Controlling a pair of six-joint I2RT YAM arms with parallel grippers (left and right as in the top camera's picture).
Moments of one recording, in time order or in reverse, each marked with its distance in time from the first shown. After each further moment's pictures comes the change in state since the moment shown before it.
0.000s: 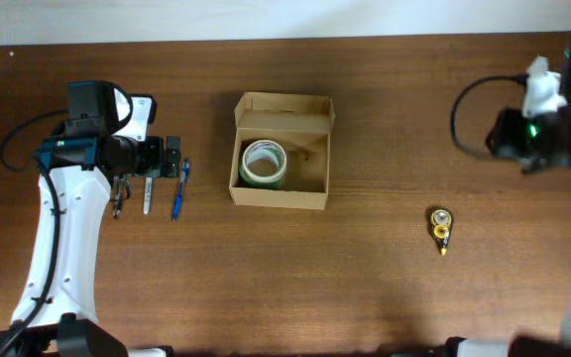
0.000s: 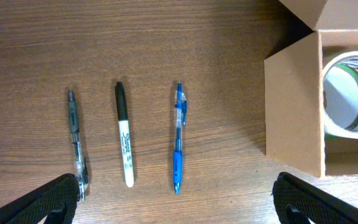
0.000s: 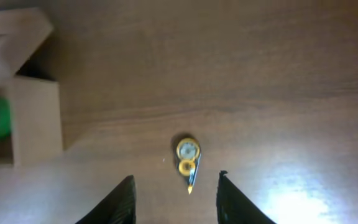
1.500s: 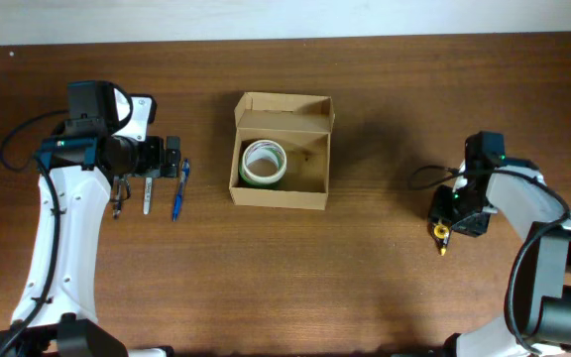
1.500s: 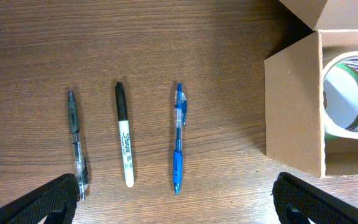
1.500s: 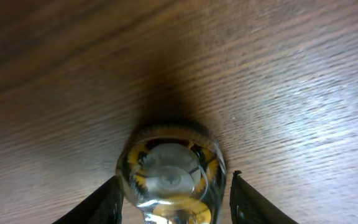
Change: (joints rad) left arm 0.000 0.000 0.000 0.000 0.000 0.000; right arm 0.041 0.286 -0.718 0.560 0.061 0.259
